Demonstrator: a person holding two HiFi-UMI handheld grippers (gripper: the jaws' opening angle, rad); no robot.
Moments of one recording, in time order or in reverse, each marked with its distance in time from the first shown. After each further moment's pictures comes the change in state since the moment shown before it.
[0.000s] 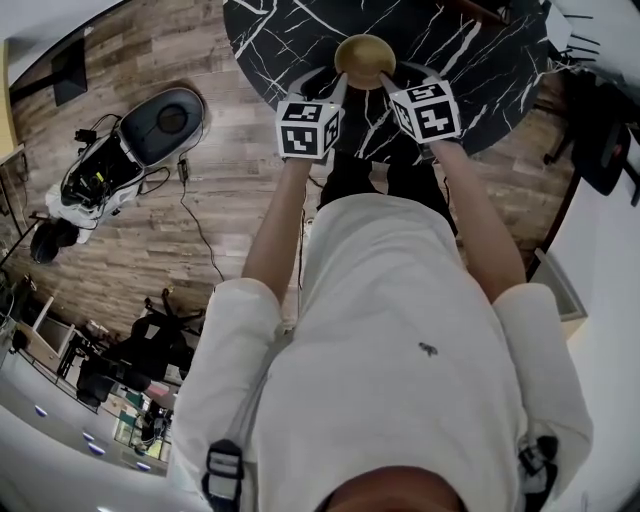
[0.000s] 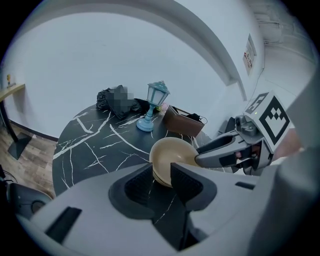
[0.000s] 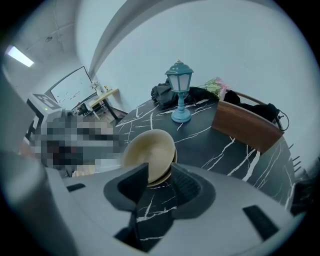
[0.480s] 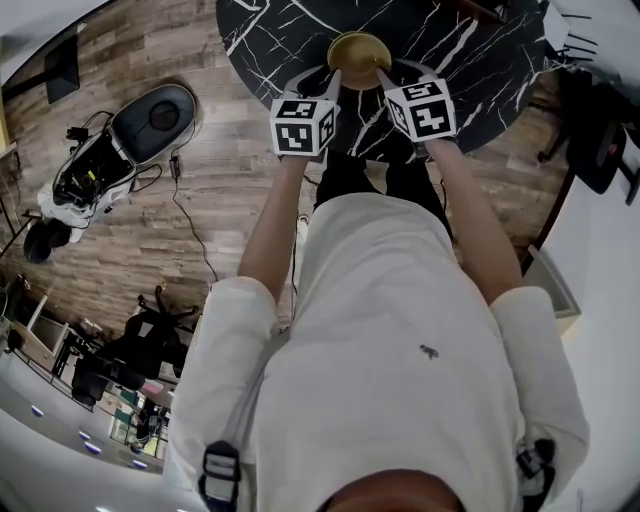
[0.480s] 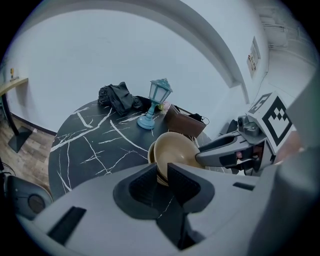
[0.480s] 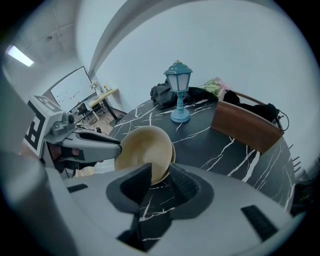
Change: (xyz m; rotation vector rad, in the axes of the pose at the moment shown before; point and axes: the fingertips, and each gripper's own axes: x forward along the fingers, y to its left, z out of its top) left arm 0.006 0.000 -0.004 -0.046 0.000 0.003; right arm 0.000 -0.003 0.002 0.000 -0.005 -0.005
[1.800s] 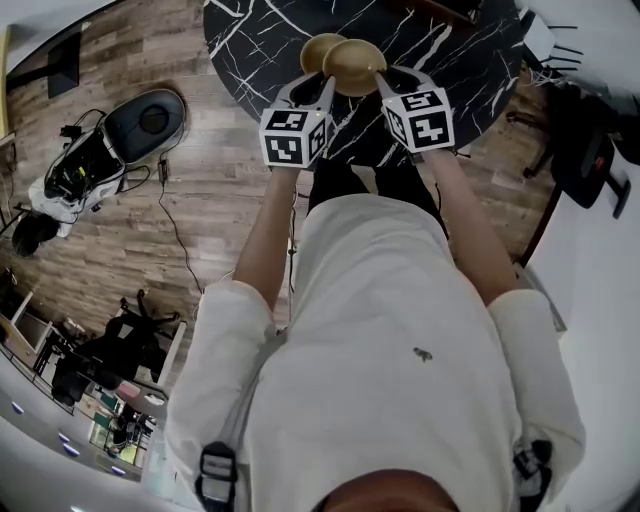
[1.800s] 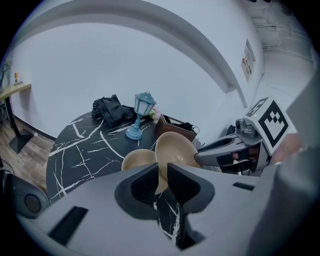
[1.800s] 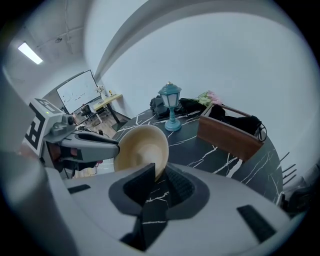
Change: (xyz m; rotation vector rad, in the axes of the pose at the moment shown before) left arm -0.011 -0.060 0.021 0.012 -0.095 0.015; right arm -0.056 -0.031 0.000 -0.050 -0.075 0.009
